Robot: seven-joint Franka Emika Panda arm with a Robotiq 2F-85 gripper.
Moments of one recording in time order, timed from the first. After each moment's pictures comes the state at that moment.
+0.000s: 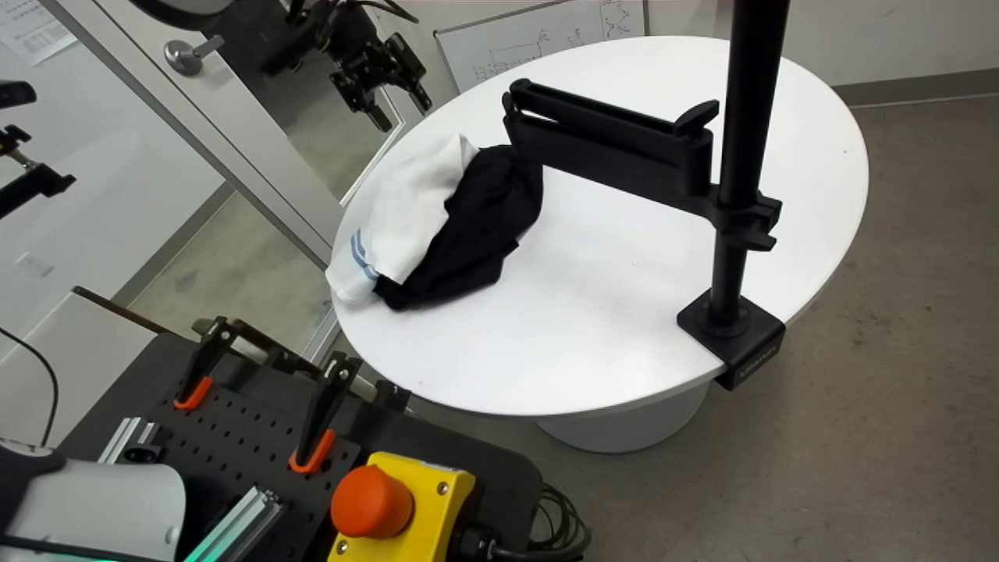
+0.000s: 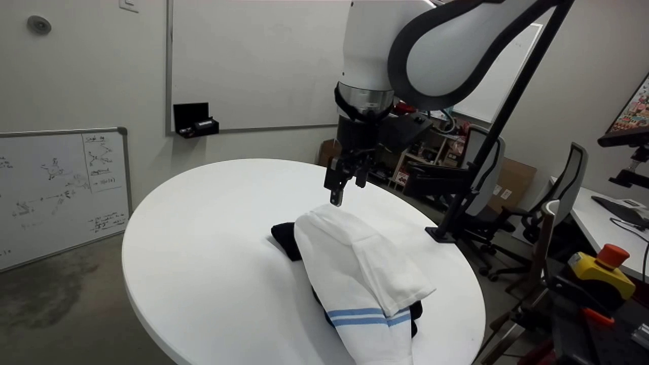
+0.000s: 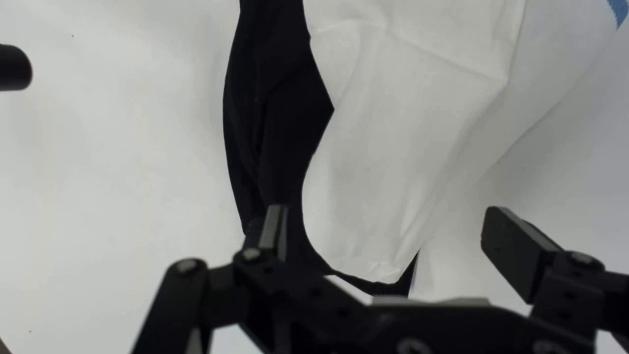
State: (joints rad) arm 0.13 0.55 -0.05 -2.00 -0.33 2.48 0.32
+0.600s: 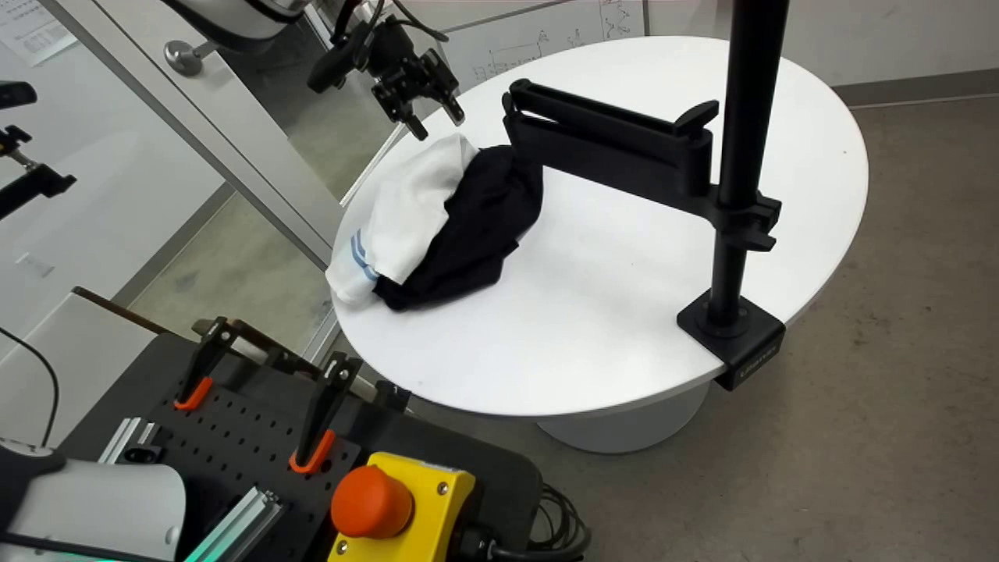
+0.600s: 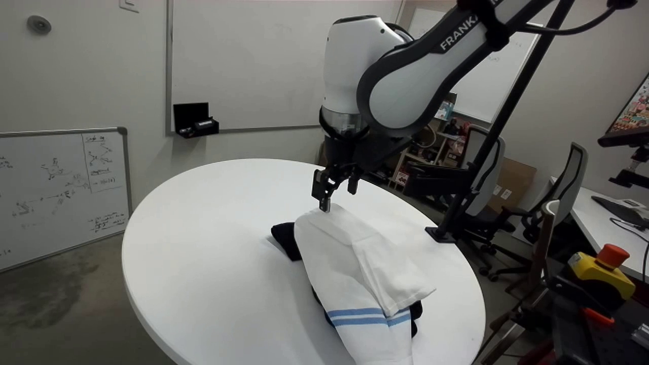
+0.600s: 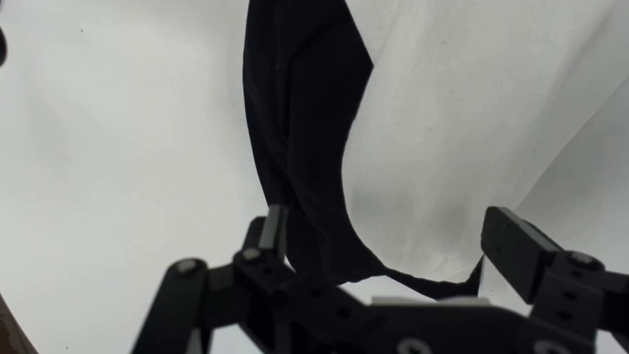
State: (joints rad) arm 0.18 0.71 -0.13 -1.86 -0.33 2.47 0.40
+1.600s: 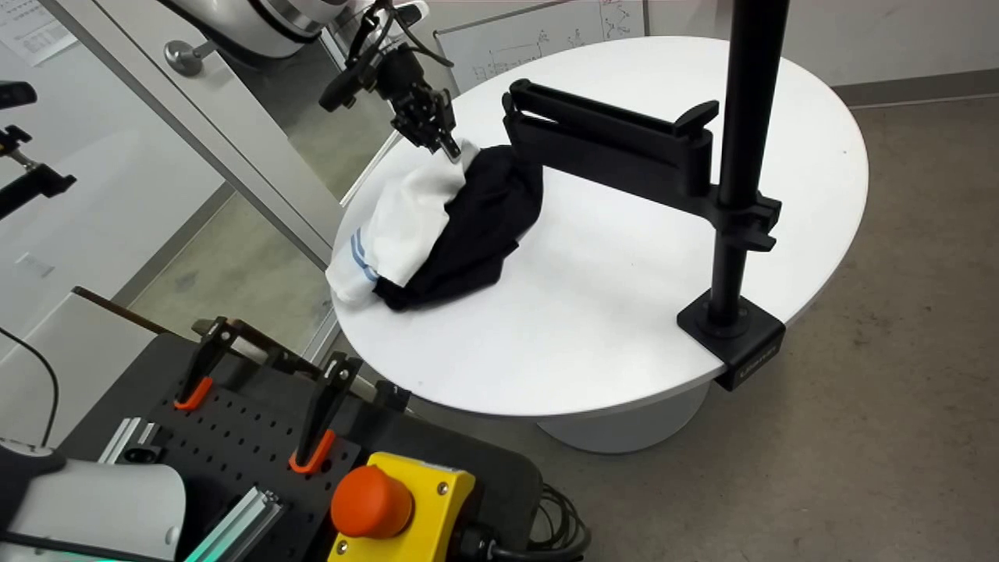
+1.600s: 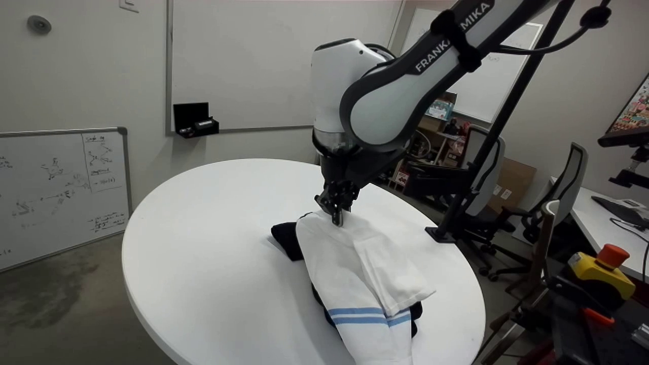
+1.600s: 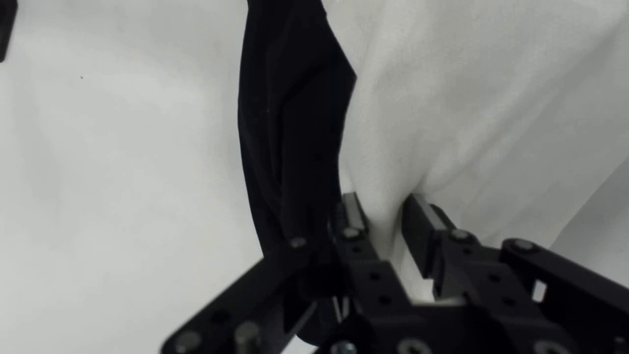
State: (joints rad) arm 0.20 0.80 -0.14 -1.77 -0.29 2.36 0.41
